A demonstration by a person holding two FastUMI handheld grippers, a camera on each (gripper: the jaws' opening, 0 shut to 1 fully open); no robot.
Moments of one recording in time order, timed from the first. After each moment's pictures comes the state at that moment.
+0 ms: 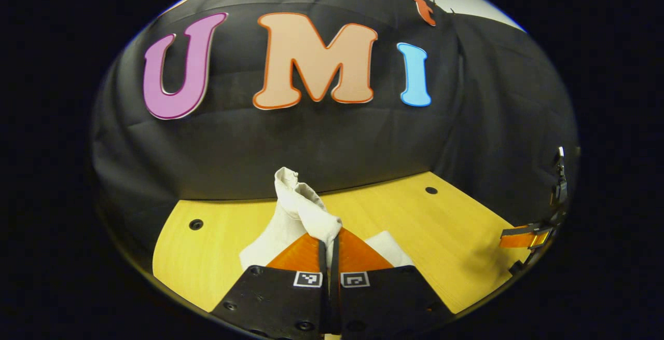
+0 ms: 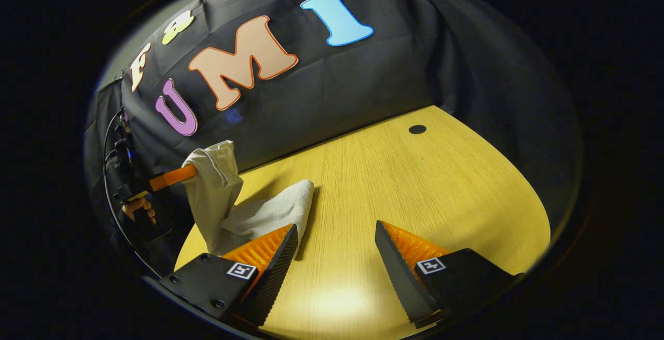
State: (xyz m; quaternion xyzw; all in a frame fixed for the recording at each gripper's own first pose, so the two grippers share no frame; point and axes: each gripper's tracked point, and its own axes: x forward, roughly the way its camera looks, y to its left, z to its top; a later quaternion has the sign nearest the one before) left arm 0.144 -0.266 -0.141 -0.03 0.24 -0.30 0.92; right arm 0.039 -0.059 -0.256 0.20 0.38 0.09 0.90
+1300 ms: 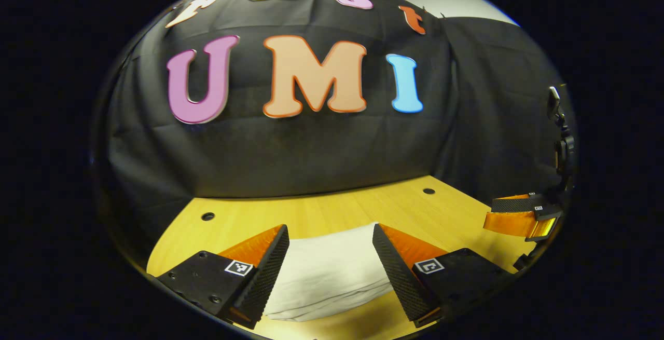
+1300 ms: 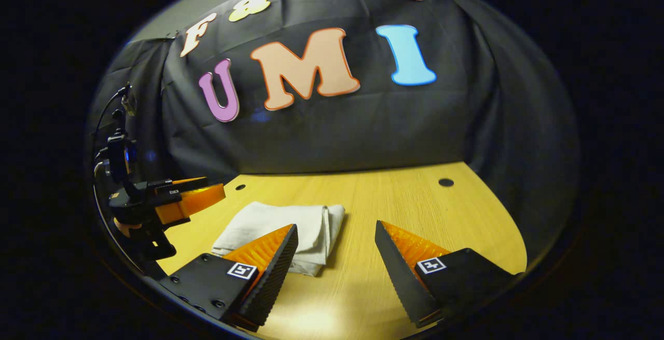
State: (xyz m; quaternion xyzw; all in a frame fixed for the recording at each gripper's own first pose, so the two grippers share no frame) left arm 0.076 -0.219 -0.124 -0.03 0.17 -0.23 0.96; right arm 0.057 0.029 -0.171 0.08 0.25 0.16 0.95
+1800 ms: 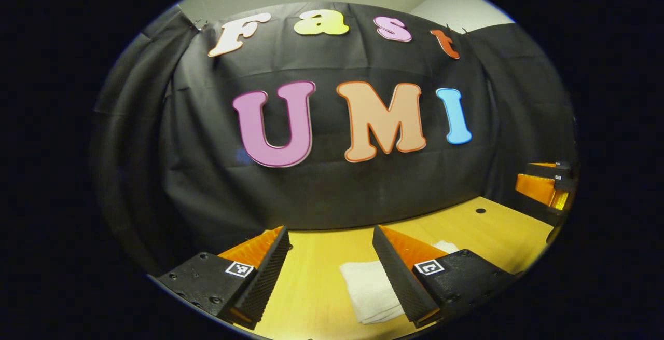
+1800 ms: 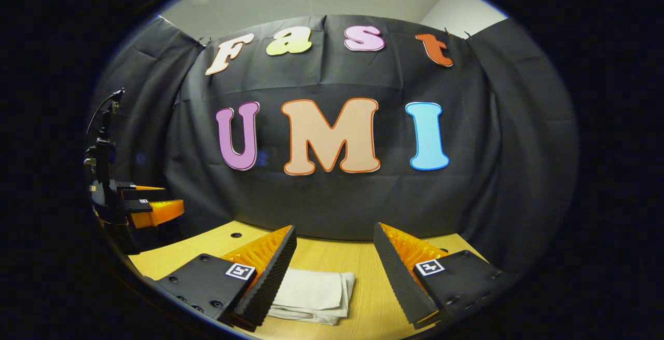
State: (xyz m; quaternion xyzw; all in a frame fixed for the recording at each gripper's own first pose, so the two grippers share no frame) left arm 0.093 -0.062 -0.051 0.01 0.08 -0.12 0.99; right arm 0.087 0.099 -0.052 0.04 0.08 0.12 0.99
